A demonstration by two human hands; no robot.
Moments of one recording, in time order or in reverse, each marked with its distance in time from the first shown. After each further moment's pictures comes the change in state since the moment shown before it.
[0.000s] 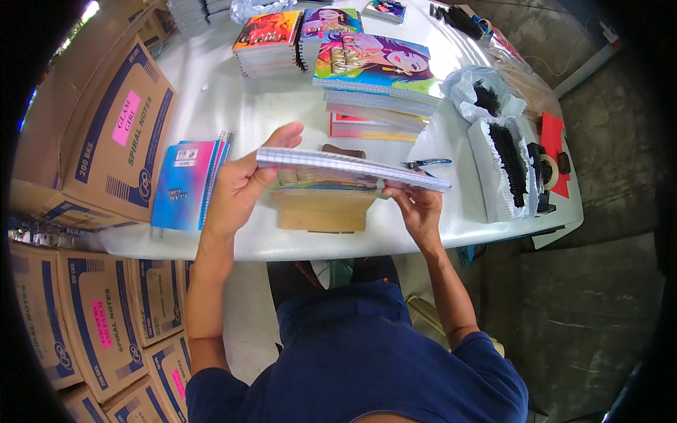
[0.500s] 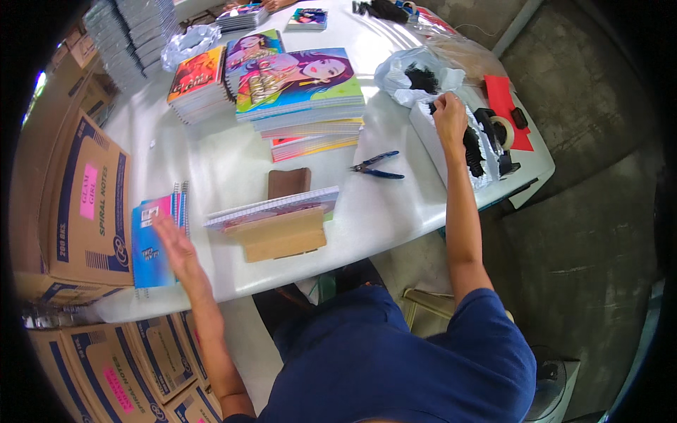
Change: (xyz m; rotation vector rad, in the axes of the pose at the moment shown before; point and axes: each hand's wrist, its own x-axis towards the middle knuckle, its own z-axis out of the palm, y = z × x) left_hand -0.079 -0.095 -0.039 0.284 0.654 0.024; right_hand 0.117 0.040 -0.160 -1.078 0.448 0.052
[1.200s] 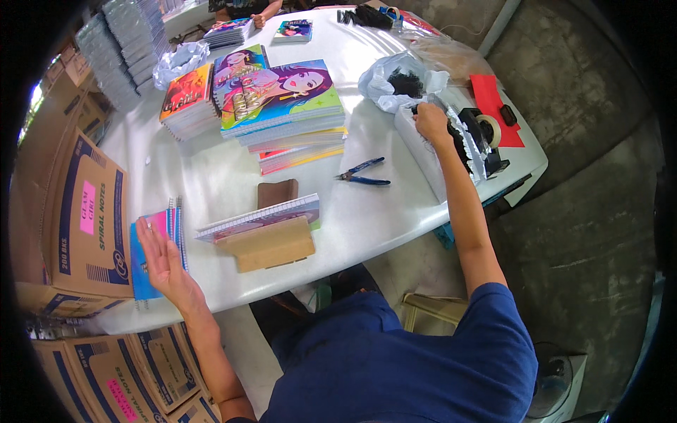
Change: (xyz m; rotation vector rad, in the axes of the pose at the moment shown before) left_hand 0.017 0.100 0.041 -0.124 0.122 -0.001; right_hand 0.033 0.106 0.041 -0.448 -0.377 -0.148
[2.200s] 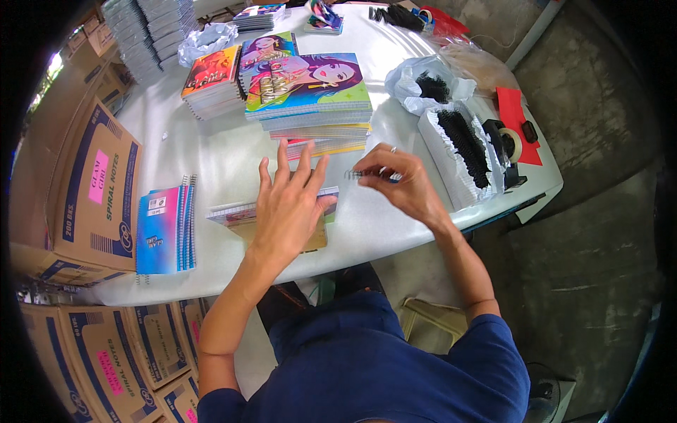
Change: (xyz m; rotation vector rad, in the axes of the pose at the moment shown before) left_hand -0.020 0.022 0.131 1.028 -0.795 0.548; right_hand -0.128 -0.171 -0.147 1.184 -0.272 -0.335
